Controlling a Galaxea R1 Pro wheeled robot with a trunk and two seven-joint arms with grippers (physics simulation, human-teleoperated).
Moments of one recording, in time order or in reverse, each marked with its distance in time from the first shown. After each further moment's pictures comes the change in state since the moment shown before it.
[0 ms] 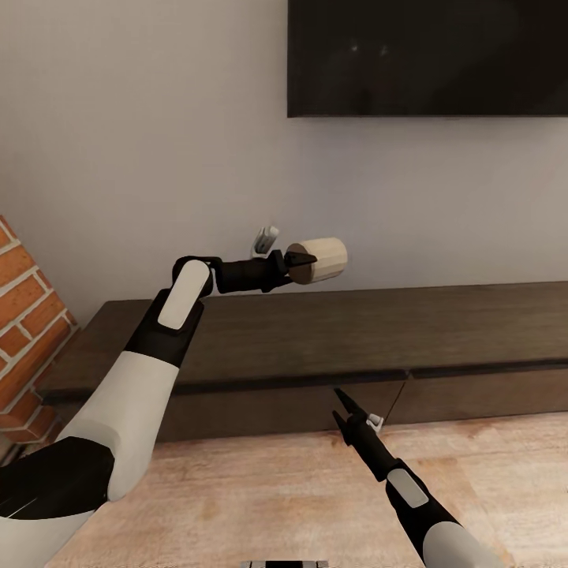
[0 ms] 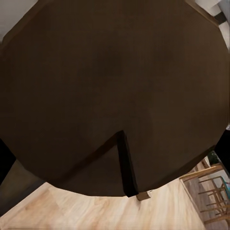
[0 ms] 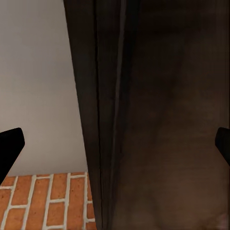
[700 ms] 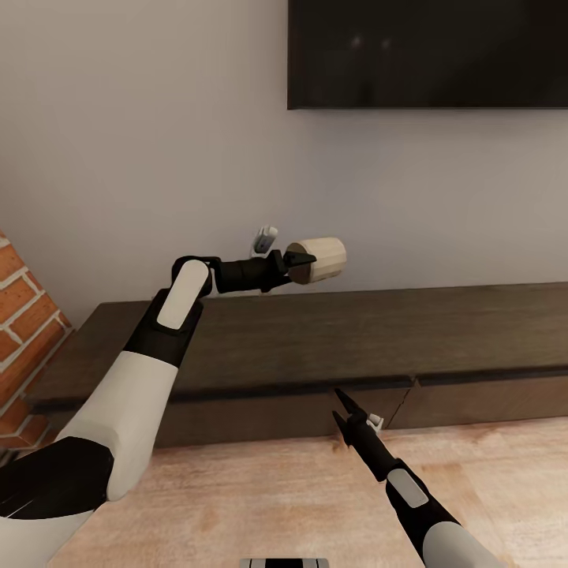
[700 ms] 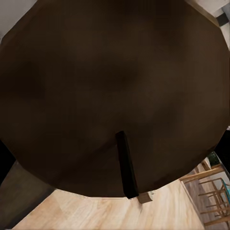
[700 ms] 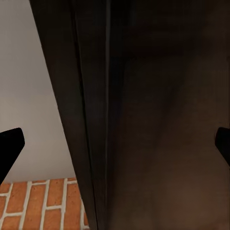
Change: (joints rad) left arm 0.000 0.003 0.000 -0.004 0.001 0.000 0.000; right arm 0.000 0.000 0.000 0.000 0.001 -0.001 0.000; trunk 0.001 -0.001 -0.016
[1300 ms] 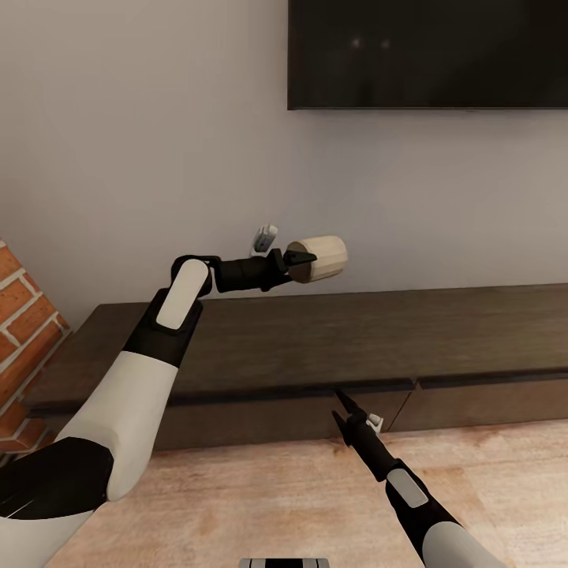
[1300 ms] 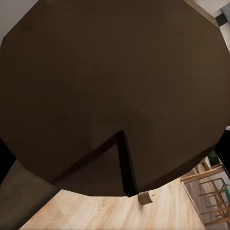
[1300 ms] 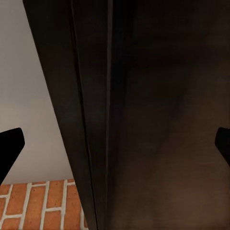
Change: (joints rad) left arm 0.000 0.000 -0.001 -0.010 0.001 0.000 0.000; right arm 0.000 0.000 0.001 0.000 0.000 0.000 0.000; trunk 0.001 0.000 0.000
